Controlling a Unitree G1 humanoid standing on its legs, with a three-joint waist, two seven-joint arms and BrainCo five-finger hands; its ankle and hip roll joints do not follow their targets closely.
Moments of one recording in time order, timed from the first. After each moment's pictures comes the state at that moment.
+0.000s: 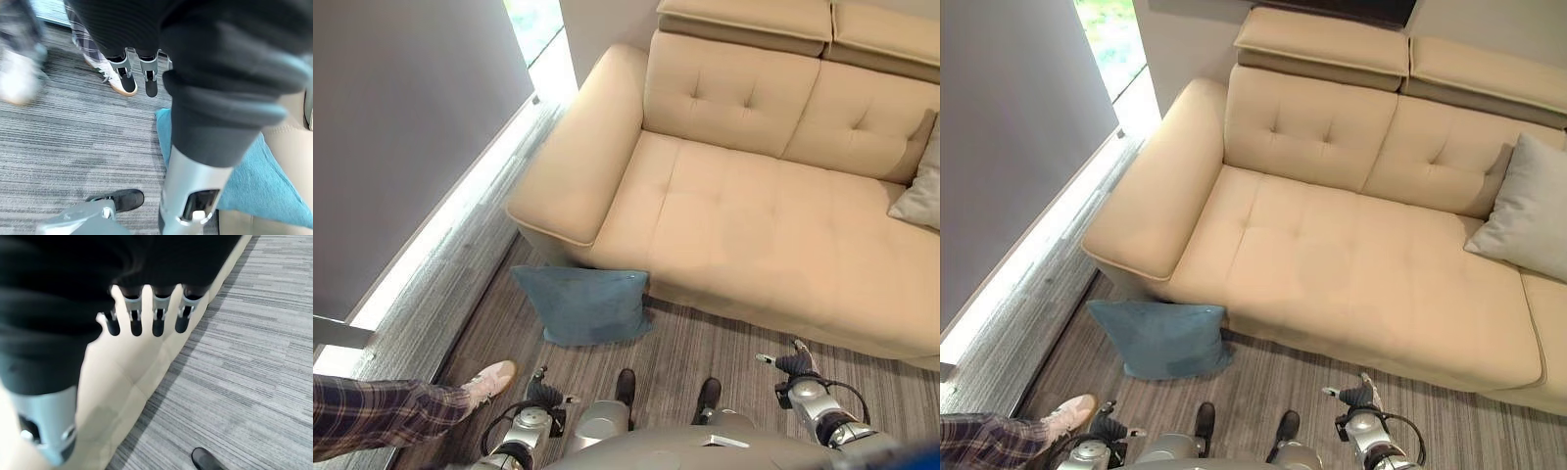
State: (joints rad) left arm -0.01 0.26 -0.23 1.21 -0.12 -0.11 0.24; right arm -0.14 -0.25 0.22 1.22 -0.03 -0.05 -0.34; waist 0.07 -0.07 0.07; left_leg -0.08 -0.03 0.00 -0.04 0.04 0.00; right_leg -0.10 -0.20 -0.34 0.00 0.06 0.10
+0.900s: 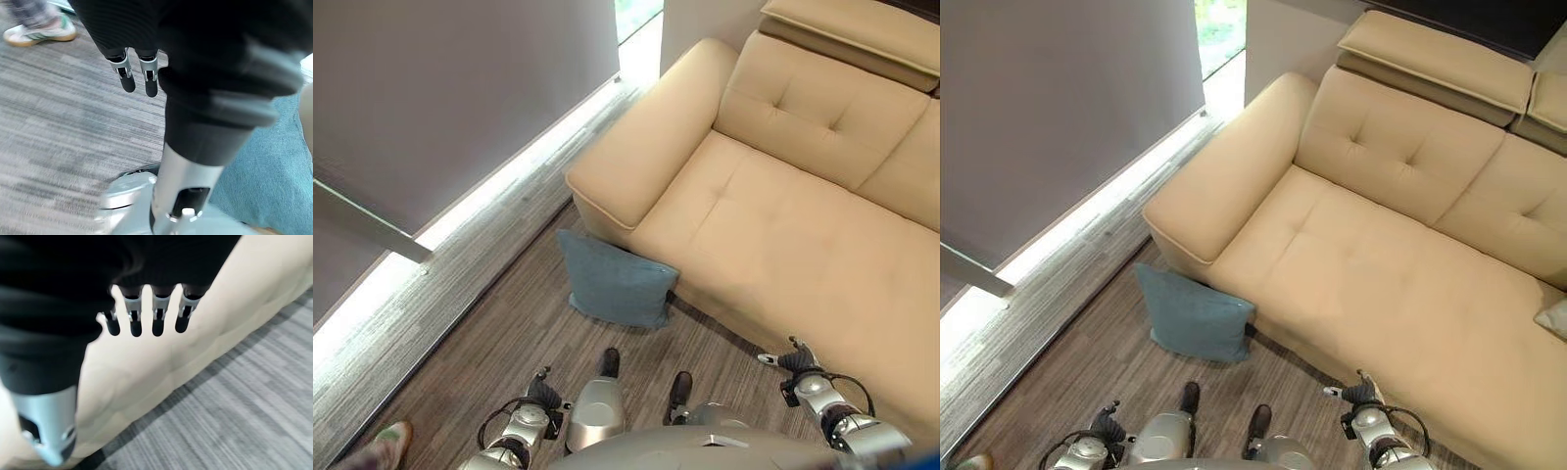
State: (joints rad) left arm -0.04 0.26 -0.22 1.22 -0.04 -0.09 0.20; right arm -0.15 -0.28 0.21 1.25 -0.06 -0.05 -0.29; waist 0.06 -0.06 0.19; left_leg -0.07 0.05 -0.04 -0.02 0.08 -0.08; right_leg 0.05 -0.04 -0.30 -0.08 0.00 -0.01
